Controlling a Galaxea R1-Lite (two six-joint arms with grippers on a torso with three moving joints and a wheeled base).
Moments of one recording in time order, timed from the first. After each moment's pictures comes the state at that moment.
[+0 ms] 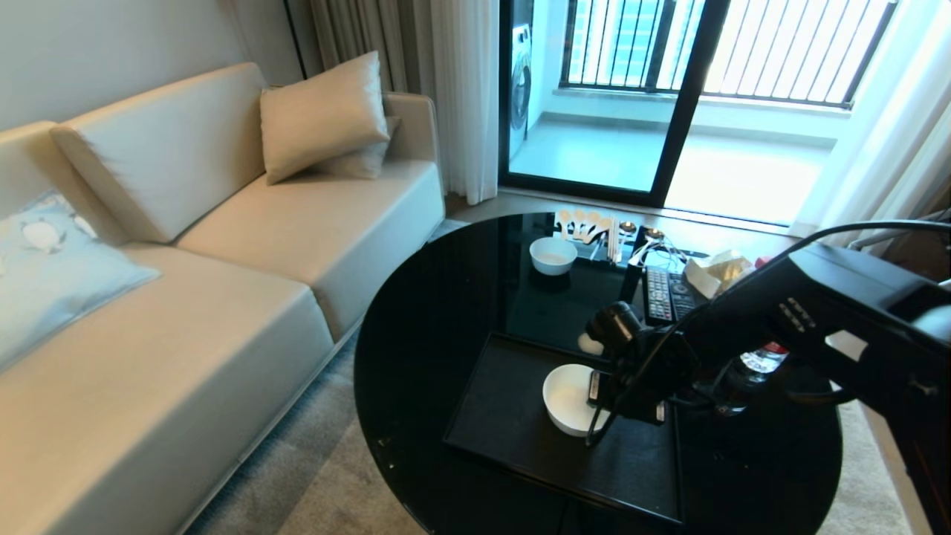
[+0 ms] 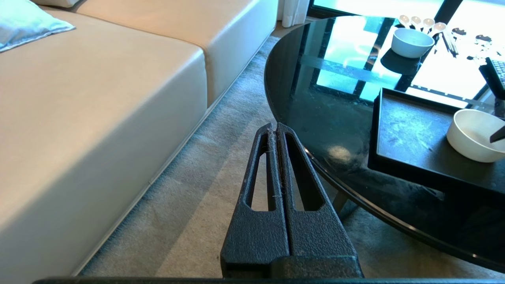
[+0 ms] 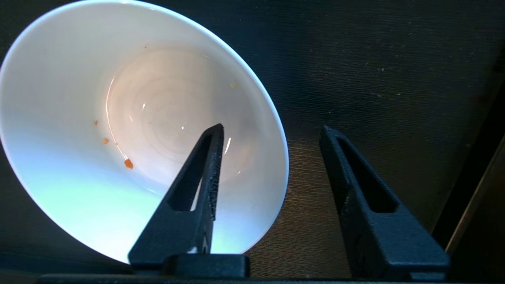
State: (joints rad) left arm 0.00 0.00 0.00 -0.01 0.01 -0.09; right arm 0.43 2.33 -1.31 0.07 -0.16 0.65
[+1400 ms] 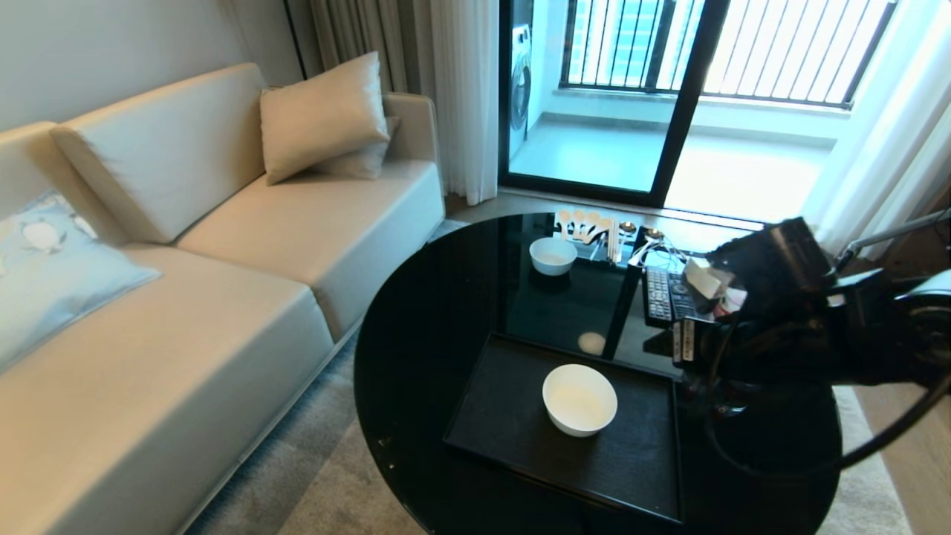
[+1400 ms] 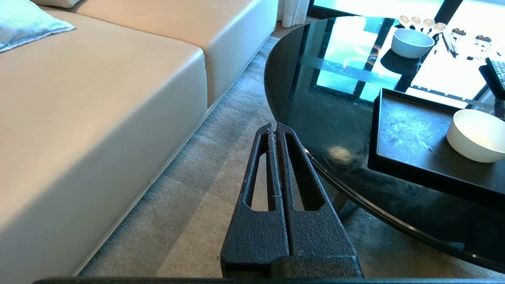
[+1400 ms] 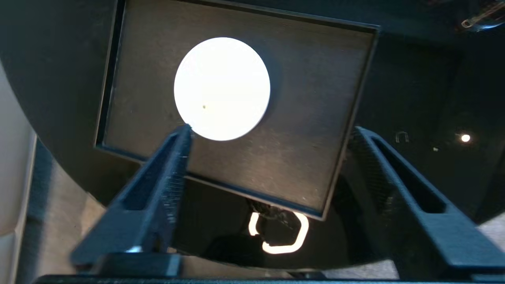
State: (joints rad) left arm 0.00 0.00 0.00 -0.01 0.01 -0.09; right arm 0.43 1.65 -0.96 0.07 -0.17 0.49
